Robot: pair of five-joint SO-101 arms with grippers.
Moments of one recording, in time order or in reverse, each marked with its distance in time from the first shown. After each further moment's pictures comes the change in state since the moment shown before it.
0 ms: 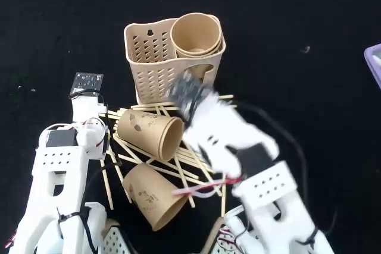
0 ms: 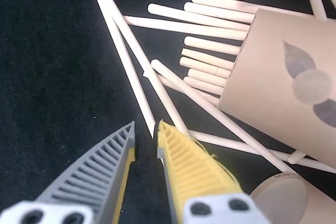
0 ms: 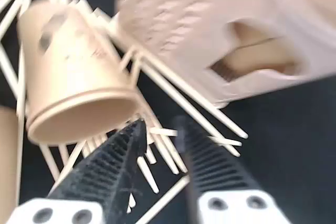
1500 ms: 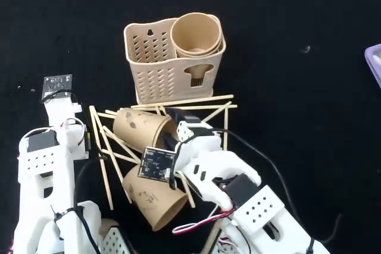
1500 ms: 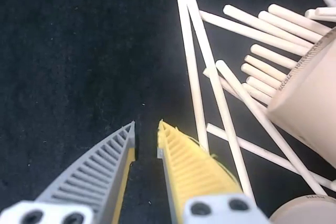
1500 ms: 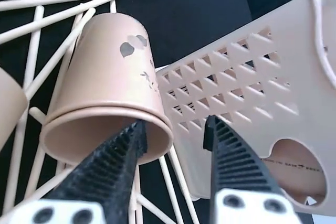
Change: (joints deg) left arm -11.6 0.0 0.0 0.0 -0.1; right arm -11.7 -14.3 25.3 -27.4 25.7
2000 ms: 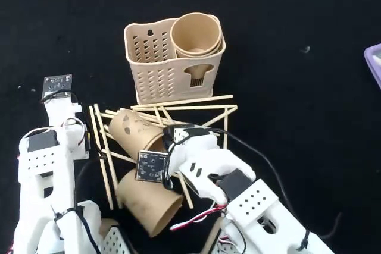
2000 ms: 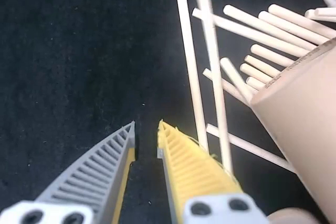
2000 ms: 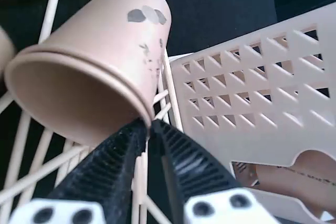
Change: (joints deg) left arm 0.0 0.0 0.0 0.0 0.0; right arm 0.0 7.2 0.0 -2.1 5.3
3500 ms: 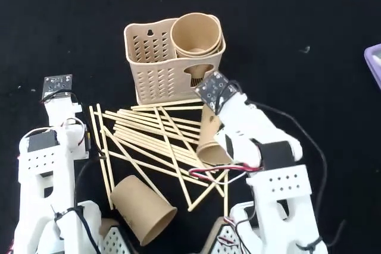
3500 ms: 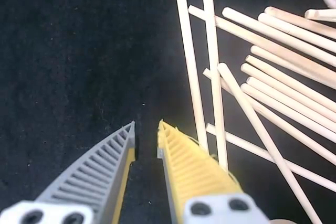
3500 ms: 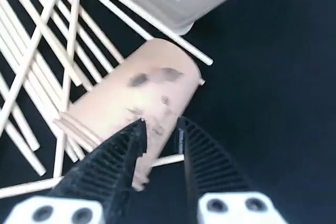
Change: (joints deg) left arm 0.0 0.0 0.0 0.0 0.0; right arm 28.2 6.7 -27.1 40.8 -22.4
